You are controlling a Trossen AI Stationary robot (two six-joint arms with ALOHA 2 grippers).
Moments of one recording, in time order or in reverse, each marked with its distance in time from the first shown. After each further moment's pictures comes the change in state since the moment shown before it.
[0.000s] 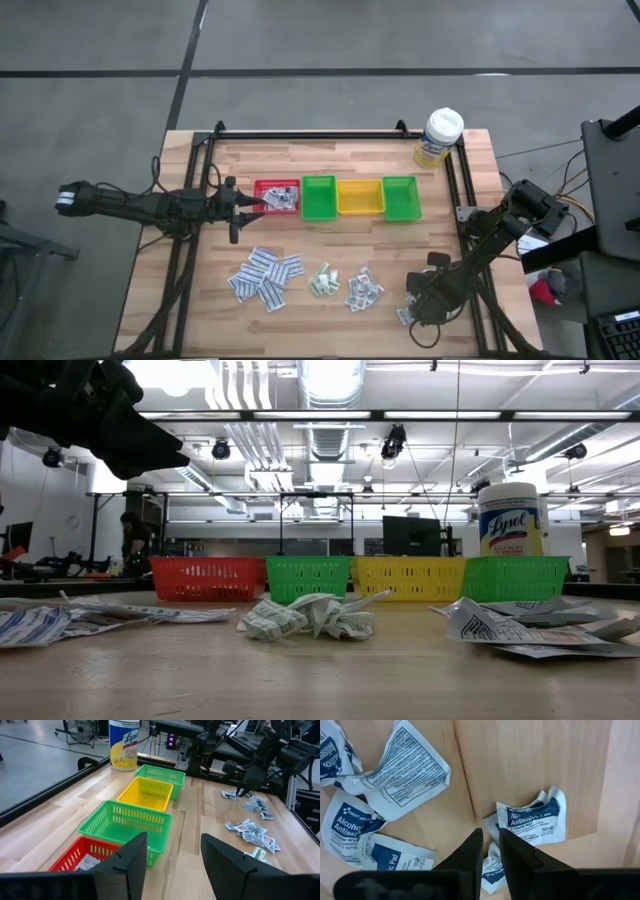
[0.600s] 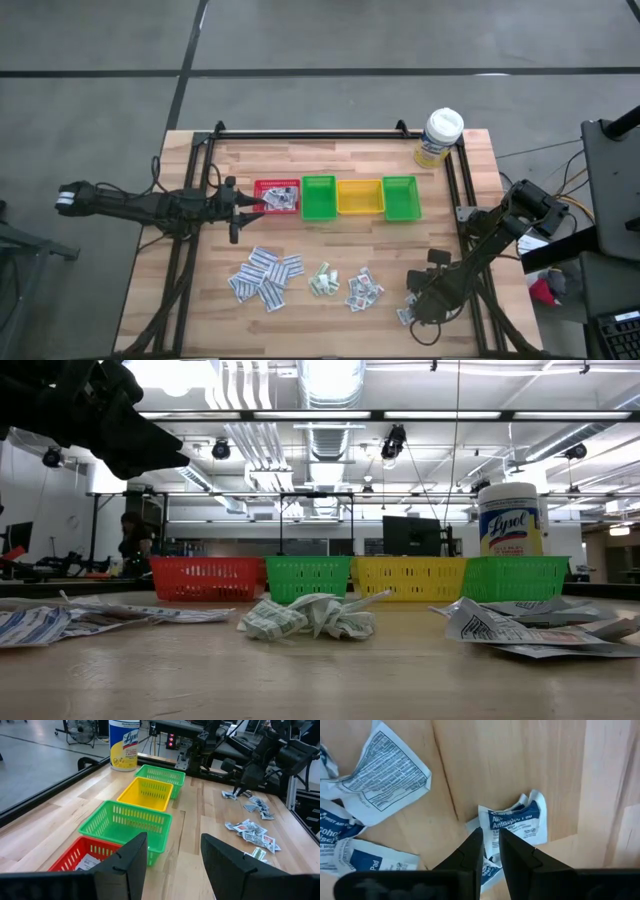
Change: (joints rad) left arm 0.000 0.000 0.000 0.000 0.000 0.000; right arm 0.000 -0.001 0.001 -0.034 0.044 -0.013
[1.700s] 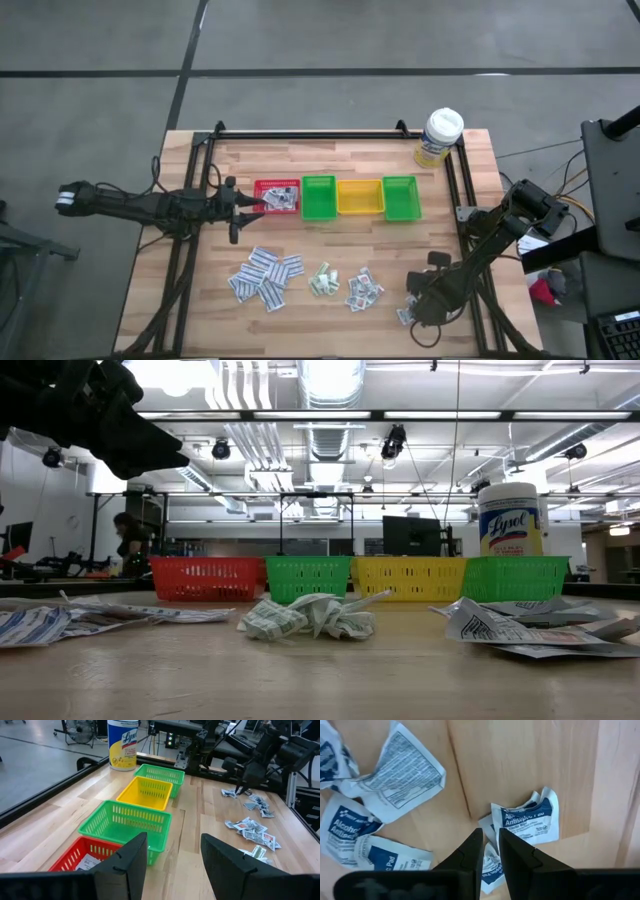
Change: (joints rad) left arm 0.000 0.000 0.000 -0.004 0.005 0.011; right arm 0.007 -0.001 0.005 0.017 -0.020 0.031
